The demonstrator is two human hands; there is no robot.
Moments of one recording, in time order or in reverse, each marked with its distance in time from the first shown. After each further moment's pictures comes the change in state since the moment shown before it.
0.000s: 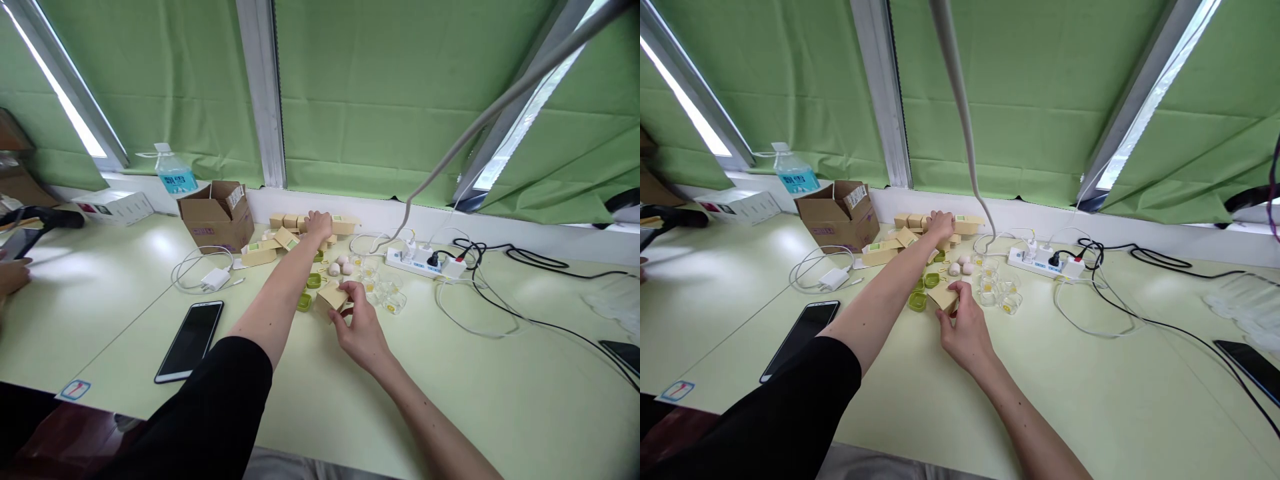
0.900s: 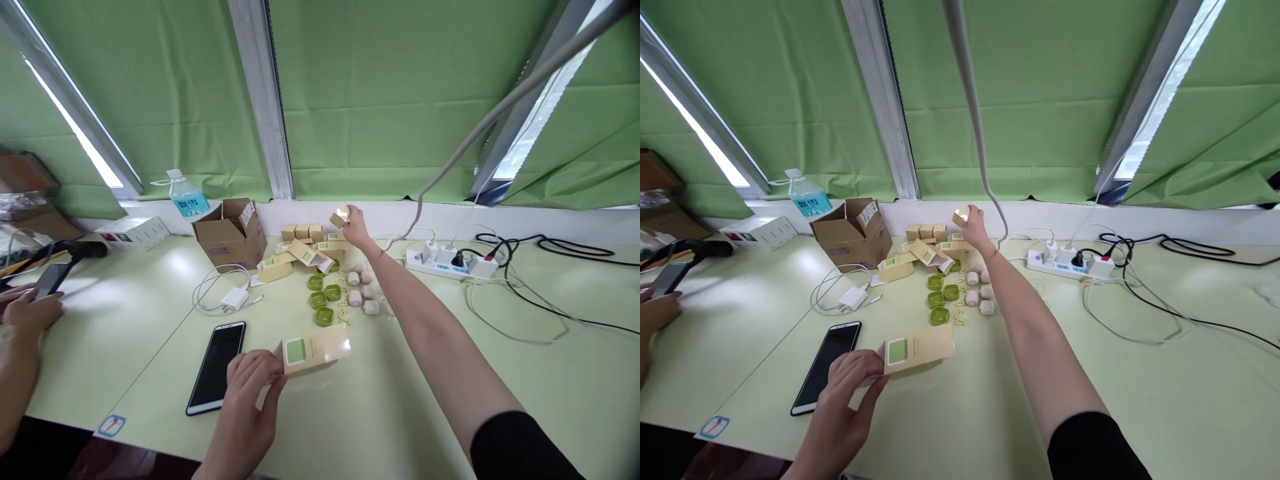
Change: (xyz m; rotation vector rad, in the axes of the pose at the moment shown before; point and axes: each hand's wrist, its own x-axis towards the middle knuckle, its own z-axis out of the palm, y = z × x) left_hand -0.393 -0.115 -0.084 -0.156 0.396 0.351; right_hand 0.302 0.069 0.027 -0.195 0.122 -0.067
